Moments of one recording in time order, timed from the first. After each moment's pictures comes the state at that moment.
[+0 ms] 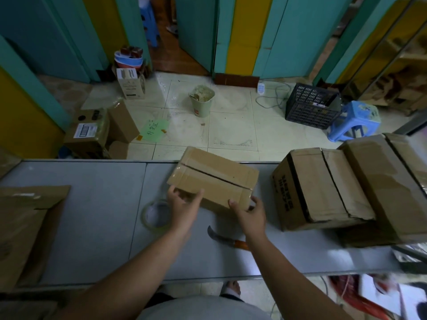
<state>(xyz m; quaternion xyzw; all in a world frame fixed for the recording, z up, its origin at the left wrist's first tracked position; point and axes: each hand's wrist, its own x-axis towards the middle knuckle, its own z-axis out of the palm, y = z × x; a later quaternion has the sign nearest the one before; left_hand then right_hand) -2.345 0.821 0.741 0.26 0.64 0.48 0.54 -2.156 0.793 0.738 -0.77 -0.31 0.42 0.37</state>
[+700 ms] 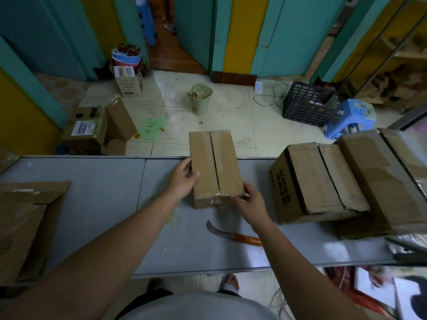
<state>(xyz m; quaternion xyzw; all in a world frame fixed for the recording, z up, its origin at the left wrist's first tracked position) -2.367 0.892 0.752 0.48 0.61 0.35 0.52 -2.140 0.806 0.760 -0.68 -0.47 0.44 0.34</state>
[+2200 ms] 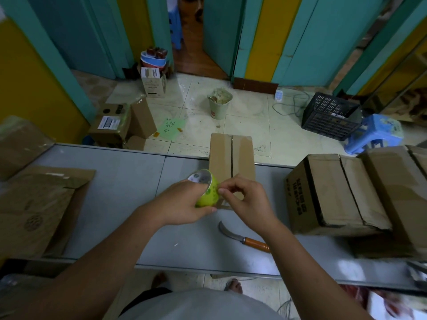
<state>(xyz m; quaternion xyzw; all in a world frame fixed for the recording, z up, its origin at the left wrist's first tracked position) -2.418 0.803 0.862 0.82 0.47 0.12 0.30 -2.195 0.799 0.854 -0.49 -0.70 0.36 0.37</state>
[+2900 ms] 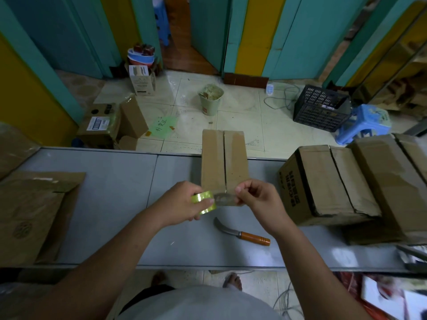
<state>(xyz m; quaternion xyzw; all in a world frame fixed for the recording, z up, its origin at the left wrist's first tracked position) -2.410 0.799 0.835 0.68 0.52 0.18 0.48 -2.157 0.783 0.849 -0.53 -0.51 0.54 0.40</state>
